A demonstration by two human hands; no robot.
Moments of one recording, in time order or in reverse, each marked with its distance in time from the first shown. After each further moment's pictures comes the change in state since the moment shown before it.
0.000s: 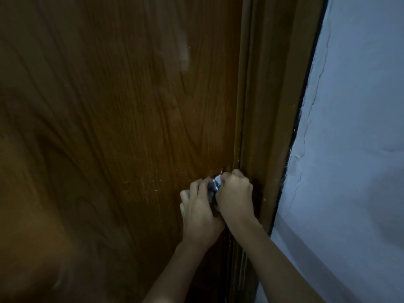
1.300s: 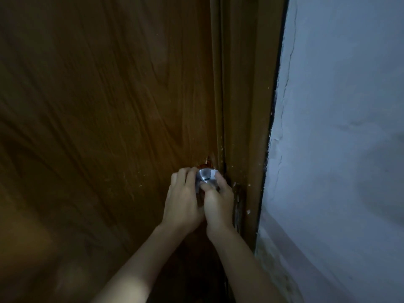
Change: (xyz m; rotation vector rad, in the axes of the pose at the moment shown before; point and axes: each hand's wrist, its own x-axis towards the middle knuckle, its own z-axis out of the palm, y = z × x) left_hand 0.009 -0.002 -0.013 0.143 -0.114 0.177; right_hand -0.034 -0.004 0.020 1.282 0.004 0.528
